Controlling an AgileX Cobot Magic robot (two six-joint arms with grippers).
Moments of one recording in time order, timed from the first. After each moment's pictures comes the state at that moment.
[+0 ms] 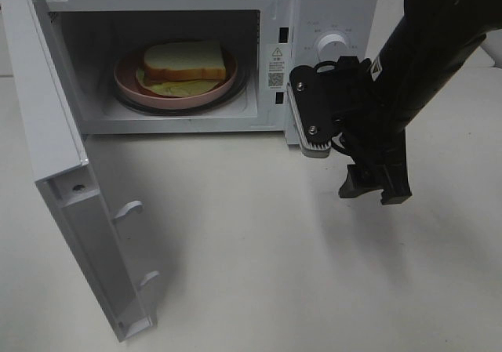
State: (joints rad) left arm 0.06 0.00 -0.50 -0.07 1.05 0.08; right arm 0.51 1.66 -1.05 -0.05 0.63 -1.17
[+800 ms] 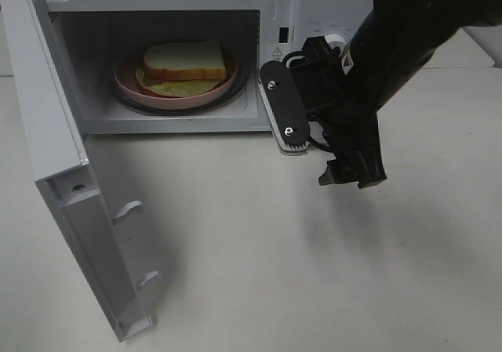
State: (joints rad) left arm 0.06 0.00 -0.50 -0.07 1.05 0.08; right arm 0.60 1.68 -1.09 -0.17 0.56 -1.16
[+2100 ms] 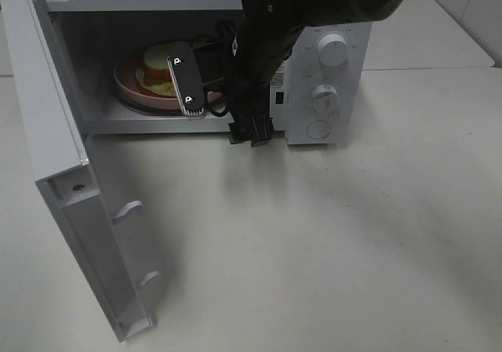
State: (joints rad) left arm 0.06 0.00 -0.50 -0.07 1.05 0.08; right arm 0.65 2.14 -1.64 -0.18 0.54 -1.15
